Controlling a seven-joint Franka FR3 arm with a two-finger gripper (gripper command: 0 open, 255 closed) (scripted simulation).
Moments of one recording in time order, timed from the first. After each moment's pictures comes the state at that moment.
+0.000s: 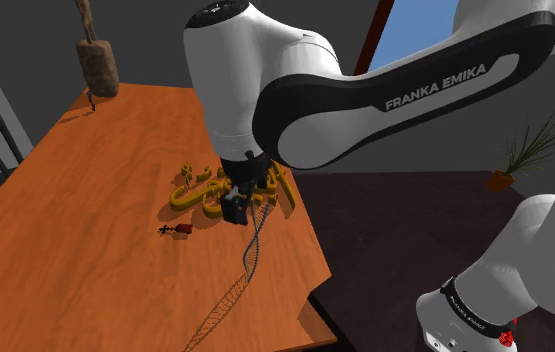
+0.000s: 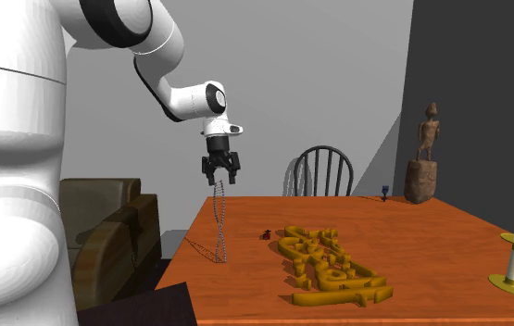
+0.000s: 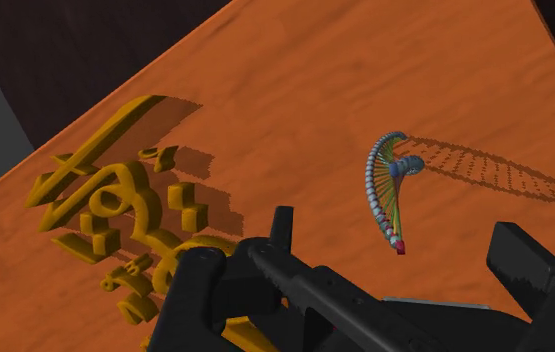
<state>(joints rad) 0.30 0.15 0.53 -1.95 -0.25 1.88 0.38</state>
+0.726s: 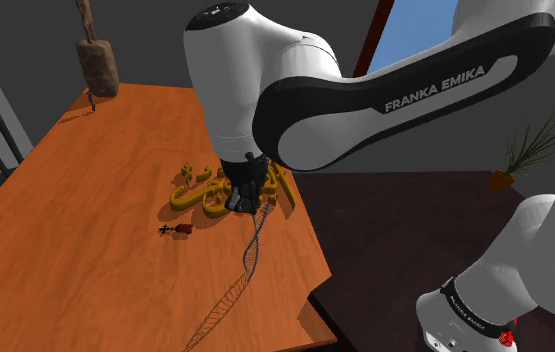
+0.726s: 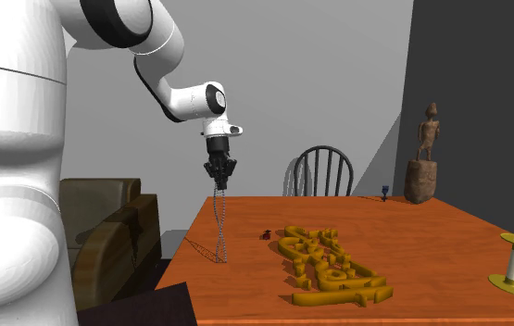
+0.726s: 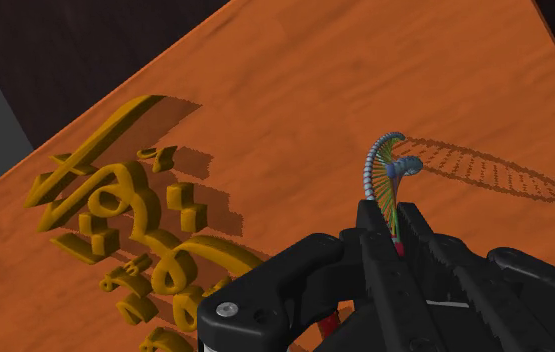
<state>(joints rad) 0.30 0.15 0.53 -1.95 -0.25 1.88 0.39</state>
